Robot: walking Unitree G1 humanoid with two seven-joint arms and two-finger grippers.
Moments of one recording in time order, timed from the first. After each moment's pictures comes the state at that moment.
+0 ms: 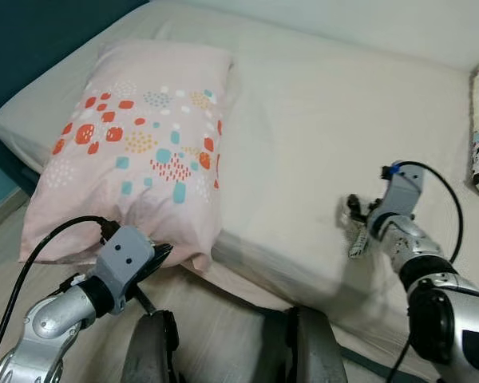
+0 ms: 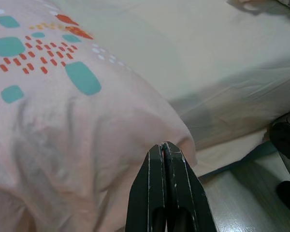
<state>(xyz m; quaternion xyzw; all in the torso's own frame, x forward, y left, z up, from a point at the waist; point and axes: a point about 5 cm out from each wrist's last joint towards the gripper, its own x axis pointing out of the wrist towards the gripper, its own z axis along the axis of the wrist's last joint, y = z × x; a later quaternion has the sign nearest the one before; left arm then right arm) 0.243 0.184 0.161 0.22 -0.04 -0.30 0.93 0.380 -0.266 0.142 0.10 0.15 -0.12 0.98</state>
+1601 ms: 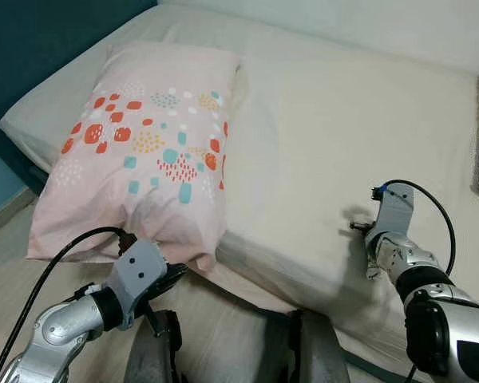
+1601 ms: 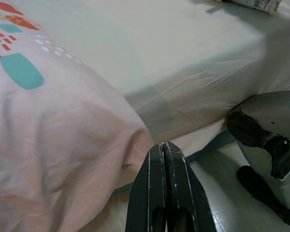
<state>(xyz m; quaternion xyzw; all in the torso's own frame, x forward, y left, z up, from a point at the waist) 0.234 0.169 0.147 0.21 -0.01 -0.37 0.91 0.365 -0.269 0.113 0.05 0.25 -0.16 0.95</state>
